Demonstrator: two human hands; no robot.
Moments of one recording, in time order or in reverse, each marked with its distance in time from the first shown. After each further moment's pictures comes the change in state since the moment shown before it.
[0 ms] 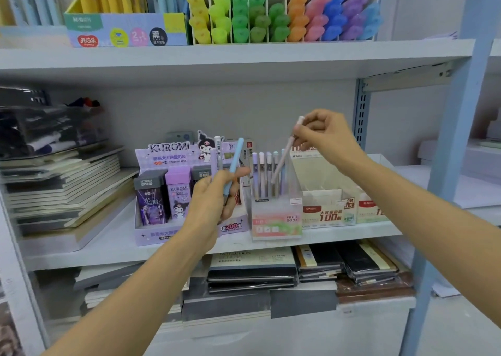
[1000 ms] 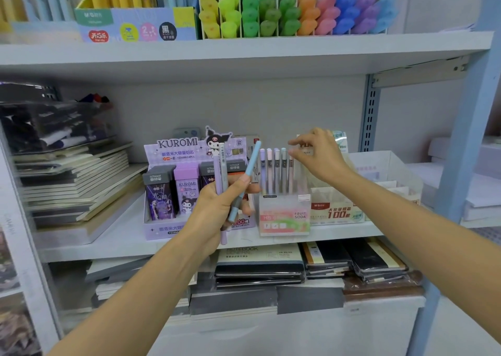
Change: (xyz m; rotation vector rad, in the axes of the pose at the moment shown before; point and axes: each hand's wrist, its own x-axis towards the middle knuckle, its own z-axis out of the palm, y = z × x) left_hand -0.010 -0.006 -0.012 0.014 -0.074 -0.073; right_hand 0.003 0.049 0.024 -0.681 -0.018 -0.129
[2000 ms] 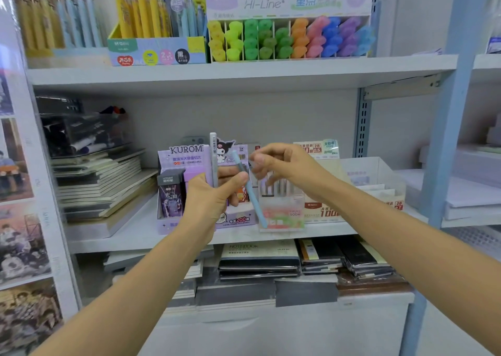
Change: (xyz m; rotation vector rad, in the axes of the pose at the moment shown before) left_hand -0.031 0.034 0.007 0.027 0.192 0.191; right_hand -0.049 -0.079 -0.026 0.853 -0.416 -0.079
